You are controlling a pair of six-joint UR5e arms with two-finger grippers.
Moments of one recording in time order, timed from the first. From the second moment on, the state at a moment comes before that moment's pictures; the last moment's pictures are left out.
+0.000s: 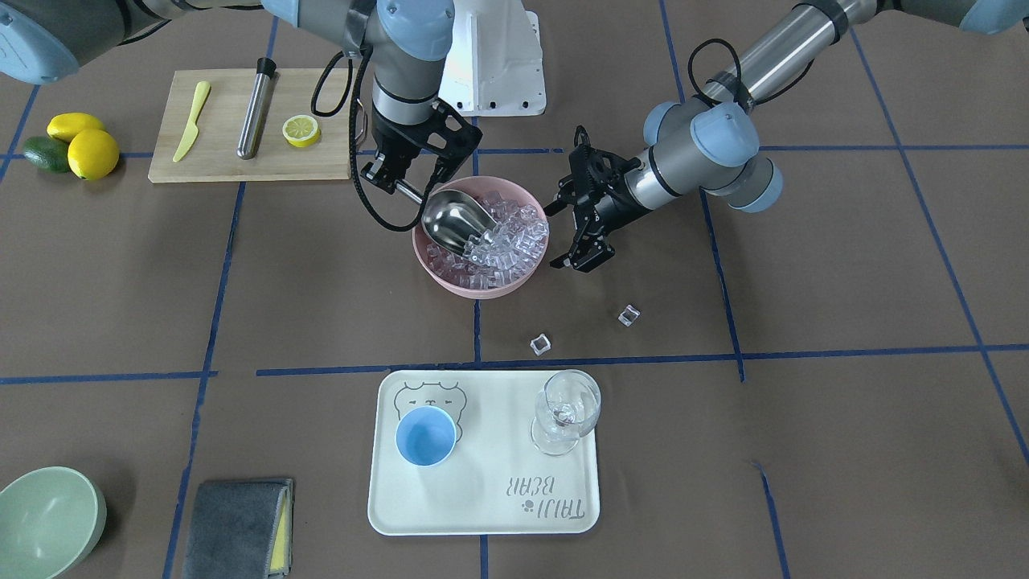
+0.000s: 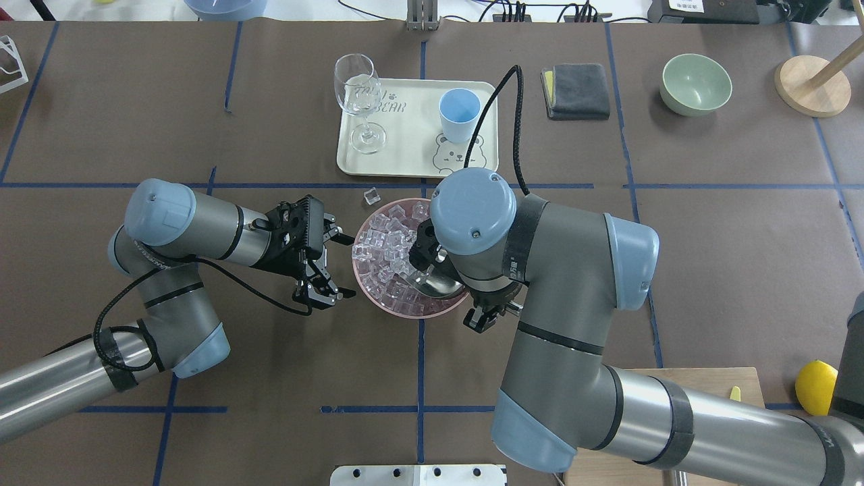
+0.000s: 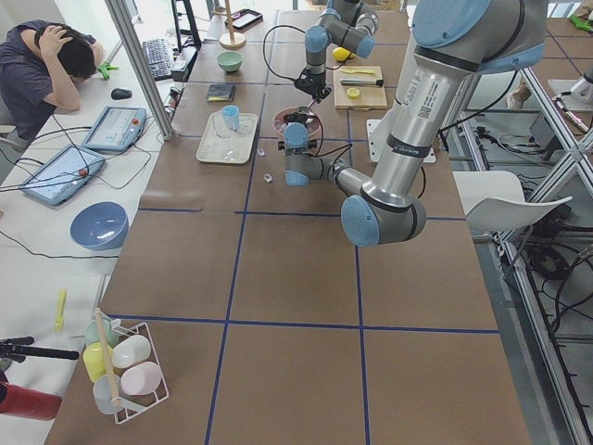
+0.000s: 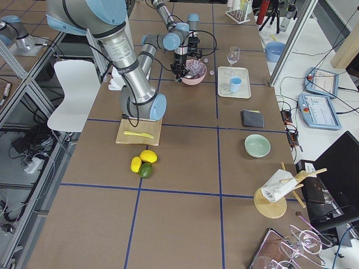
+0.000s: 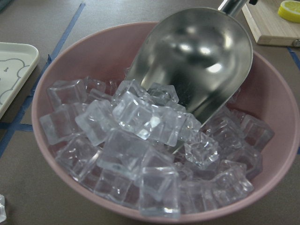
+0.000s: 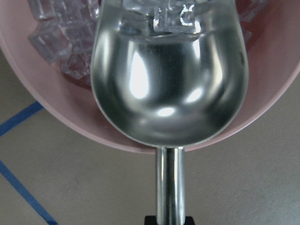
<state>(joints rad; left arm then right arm) -0.58 -2.04 -1.40 -2.76 -2.12 -0.01 0.43 -0.85 1.84 -2.06 1.83 0.20</state>
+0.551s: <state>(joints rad) -0.58 -2.04 -1.40 -2.76 -2.12 -0.01 0.44 -0.88 1.93 -2.04 1.83 0.24</state>
